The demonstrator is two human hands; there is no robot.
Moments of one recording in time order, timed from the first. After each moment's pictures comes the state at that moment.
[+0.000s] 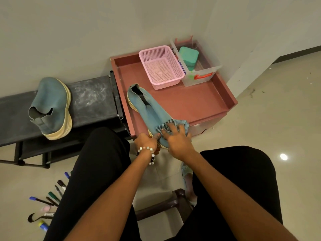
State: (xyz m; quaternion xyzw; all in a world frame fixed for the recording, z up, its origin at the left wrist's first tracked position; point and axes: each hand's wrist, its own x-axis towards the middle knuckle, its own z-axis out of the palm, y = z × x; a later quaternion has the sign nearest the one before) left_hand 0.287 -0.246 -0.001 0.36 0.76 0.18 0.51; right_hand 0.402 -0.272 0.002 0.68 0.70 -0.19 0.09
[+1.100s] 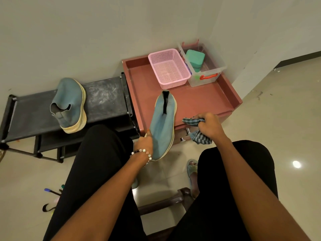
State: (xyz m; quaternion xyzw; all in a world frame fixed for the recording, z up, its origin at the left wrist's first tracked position) left_hand 0.246 -0.268 0.012 0.64 0.70 -0.11 0.31; right_hand 0.472 -0.265 0.038 0.77 0.54 -0.27 -0.19
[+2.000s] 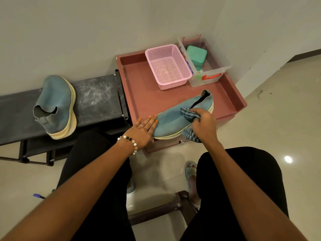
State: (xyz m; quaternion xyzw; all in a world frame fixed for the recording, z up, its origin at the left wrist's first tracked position) left_hand 0.225 -0.190 -0.021 0.90 0.37 -0.21 0.06; right_hand 0.449 -0.235 0.024 0.77 0.52 -0.19 -0.31
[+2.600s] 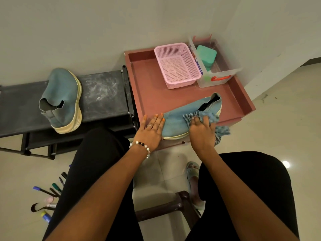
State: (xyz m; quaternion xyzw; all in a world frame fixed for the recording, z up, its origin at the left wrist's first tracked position) left_hand 0.236 -0.209 -0.028 0.88 0.45 -0.16 0.02; right_hand 0.412 -0.244 0.008 0.76 0.63 -0.02 0.16
